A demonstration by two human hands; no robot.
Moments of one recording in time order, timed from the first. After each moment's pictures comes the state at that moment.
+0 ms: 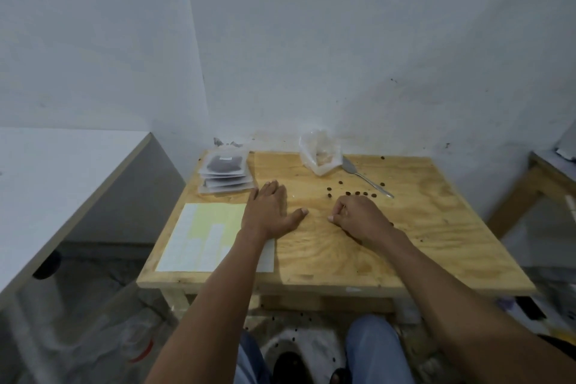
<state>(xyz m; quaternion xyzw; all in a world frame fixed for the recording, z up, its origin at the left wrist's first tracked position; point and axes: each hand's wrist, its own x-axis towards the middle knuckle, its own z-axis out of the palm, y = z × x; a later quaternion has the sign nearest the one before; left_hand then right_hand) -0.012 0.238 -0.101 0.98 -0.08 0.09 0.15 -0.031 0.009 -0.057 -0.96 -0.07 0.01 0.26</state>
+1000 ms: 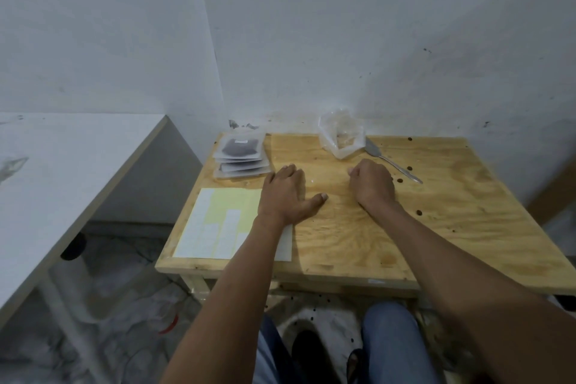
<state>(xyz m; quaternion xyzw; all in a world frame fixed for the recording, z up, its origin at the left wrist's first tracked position) -0.012 0.237 -0.097 0.98 -0.07 0.11 0.17 0.023 0.044 -0.072 -0.96 0.08 -0.09 0.24</state>
